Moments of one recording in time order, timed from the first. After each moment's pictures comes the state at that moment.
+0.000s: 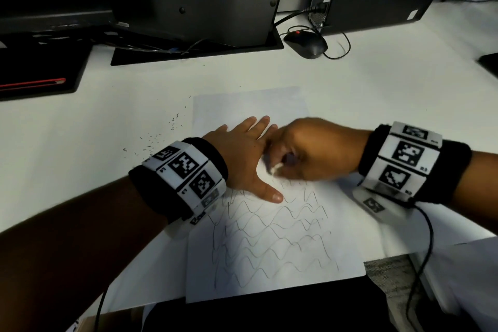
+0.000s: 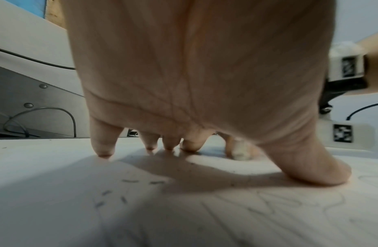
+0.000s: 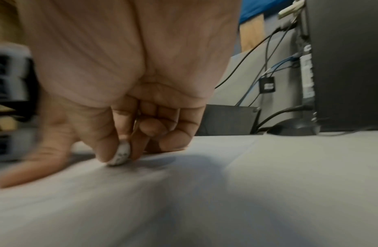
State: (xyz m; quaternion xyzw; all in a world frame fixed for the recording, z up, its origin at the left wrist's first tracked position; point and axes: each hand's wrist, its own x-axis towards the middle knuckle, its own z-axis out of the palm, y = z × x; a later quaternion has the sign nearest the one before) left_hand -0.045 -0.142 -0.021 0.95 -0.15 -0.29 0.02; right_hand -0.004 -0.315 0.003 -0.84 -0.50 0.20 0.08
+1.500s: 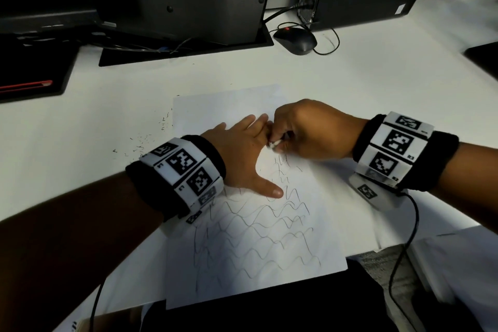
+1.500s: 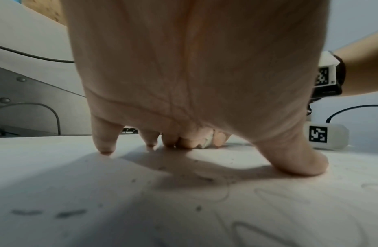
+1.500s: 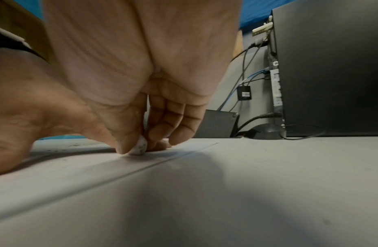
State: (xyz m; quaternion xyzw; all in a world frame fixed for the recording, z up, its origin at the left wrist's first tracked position) left_hand -0.044 -0.154 -0.019 0.94 -0.17 -0.28 0.02; right_hand 0.013 -0.329 -0.011 -0.86 -0.46 0.14 0.16
